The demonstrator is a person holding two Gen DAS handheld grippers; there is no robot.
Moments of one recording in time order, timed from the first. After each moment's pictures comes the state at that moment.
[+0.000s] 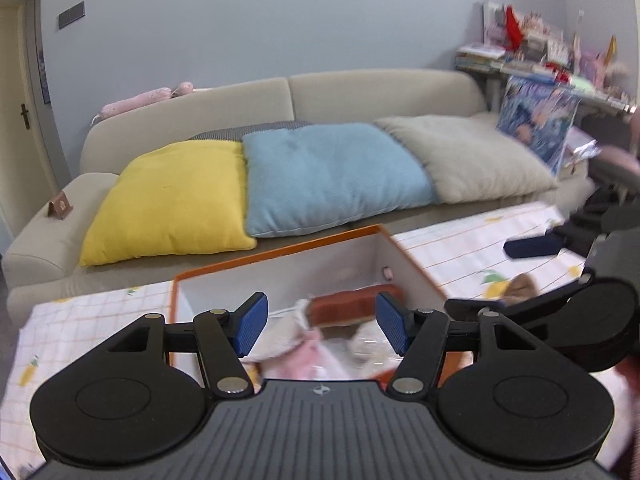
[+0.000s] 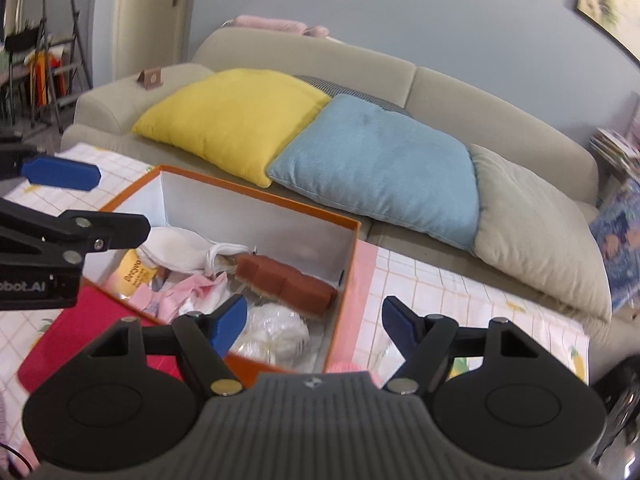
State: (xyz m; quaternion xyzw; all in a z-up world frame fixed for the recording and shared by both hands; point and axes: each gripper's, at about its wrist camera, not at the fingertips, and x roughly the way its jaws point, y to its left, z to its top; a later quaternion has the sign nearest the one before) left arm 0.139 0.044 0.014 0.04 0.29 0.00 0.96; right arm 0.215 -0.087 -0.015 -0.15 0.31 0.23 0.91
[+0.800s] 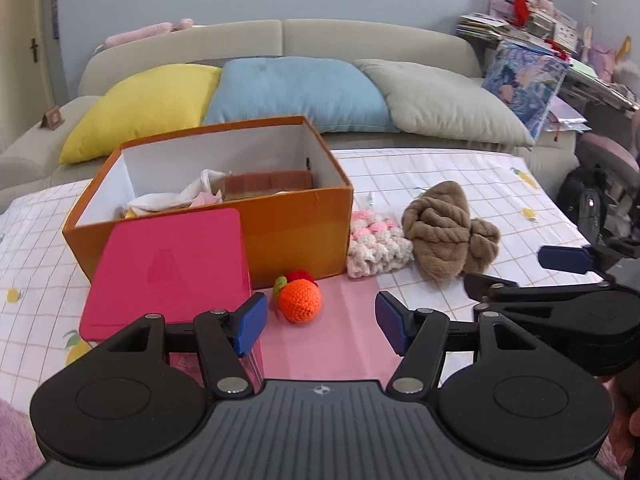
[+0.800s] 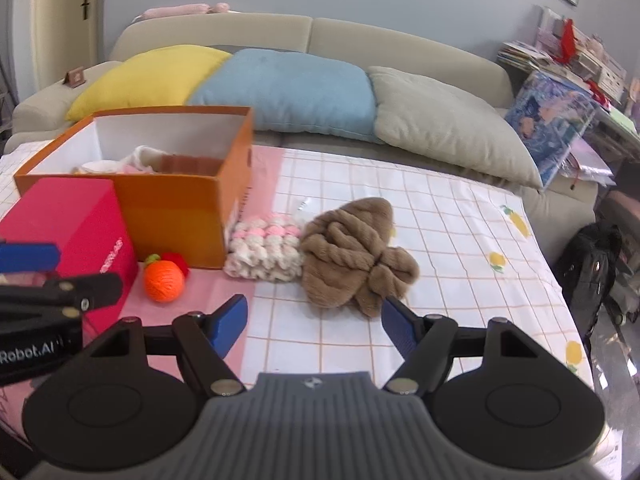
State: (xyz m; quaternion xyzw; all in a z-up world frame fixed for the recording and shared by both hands) left arm 0.078 -0.055 -0.068 -0.01 0.35 0.03 0.94; right arm 0.126 -0.198 -0.089 -0.08 0.35 0.11 0.93
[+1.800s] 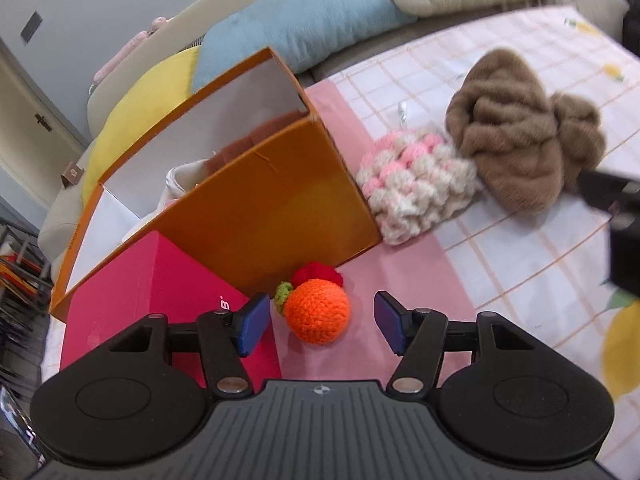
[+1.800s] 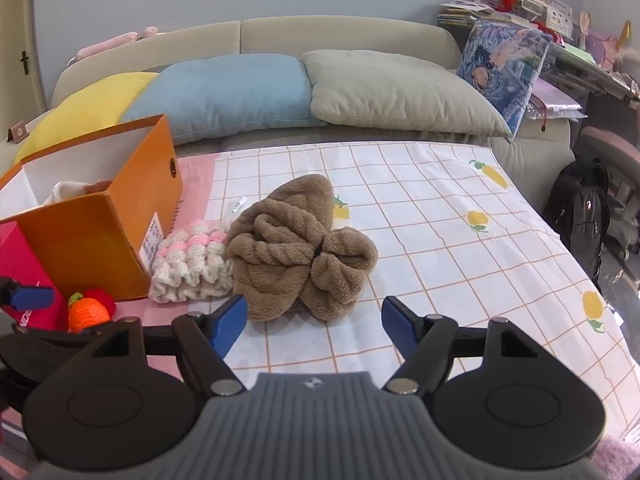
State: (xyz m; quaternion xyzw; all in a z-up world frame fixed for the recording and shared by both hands) left arm 0.171 -0.113 -0.147 0.21 0.45 0.12 0.86; right arm 0.173 -0.240 -0.136 0.01 0.35 0.05 0.94
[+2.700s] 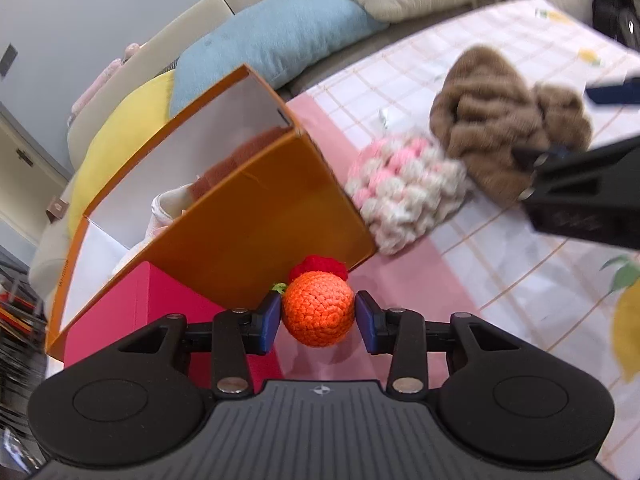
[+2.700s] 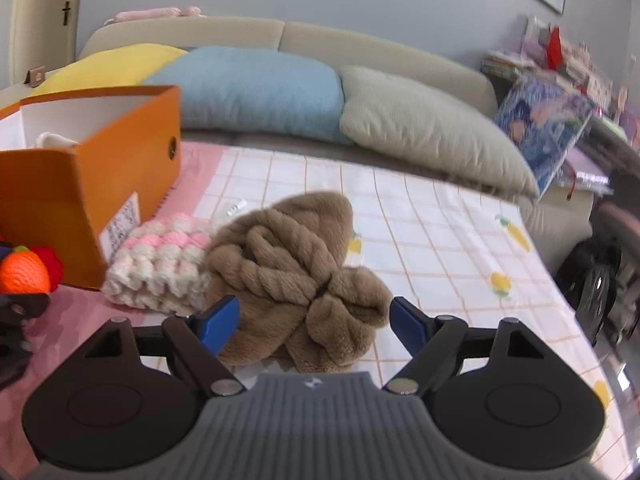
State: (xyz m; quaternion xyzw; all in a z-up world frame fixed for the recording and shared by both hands) left arm 0.170 -0.108 -0.140 0.22 0.43 0.06 0.87; right arm 0.222 -0.225 -0.171 -0.09 0.31 0.08 0.94
